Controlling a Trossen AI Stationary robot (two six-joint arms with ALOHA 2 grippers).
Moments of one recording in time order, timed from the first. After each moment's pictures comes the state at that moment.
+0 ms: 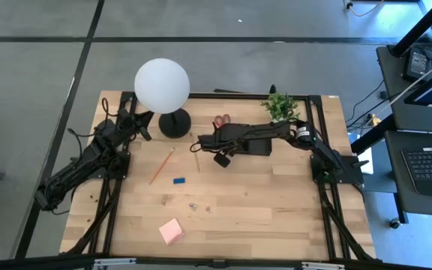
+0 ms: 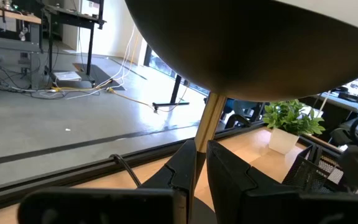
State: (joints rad) left arm 0.79 0.02 0.01 0.02 -0.03 -0.28; right arm -0.07 2.26 1.86 -1.27 0.32 0.57
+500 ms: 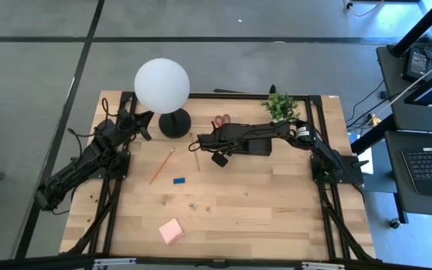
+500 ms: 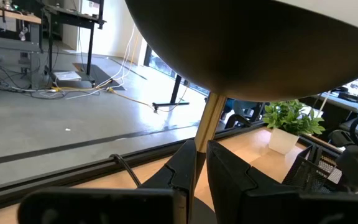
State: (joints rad) left arm 0.79 0.02 0.01 0.02 -0.03 -0.28; right arm -0.07 2.26 1.86 -1.22 0.32 0.57
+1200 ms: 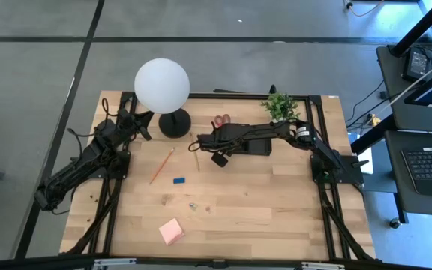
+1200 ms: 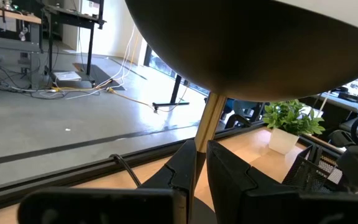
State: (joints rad) left arm 0.79 0.02 0.01 0.02 -0.03 -0.28; right arm -0.07 2.26 1.86 -1.22 0.32 0.57
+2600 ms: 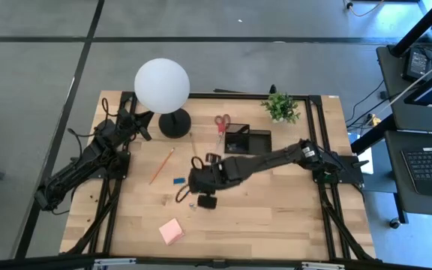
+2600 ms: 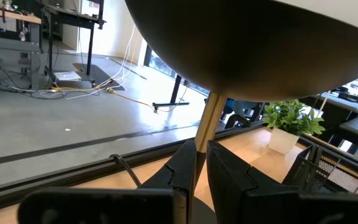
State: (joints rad) left arm 0.79 0.02 0.01 0.02 -0.03 -0.28; right arm 0.26 2.26 2.18 -1.06 0.26 0.36
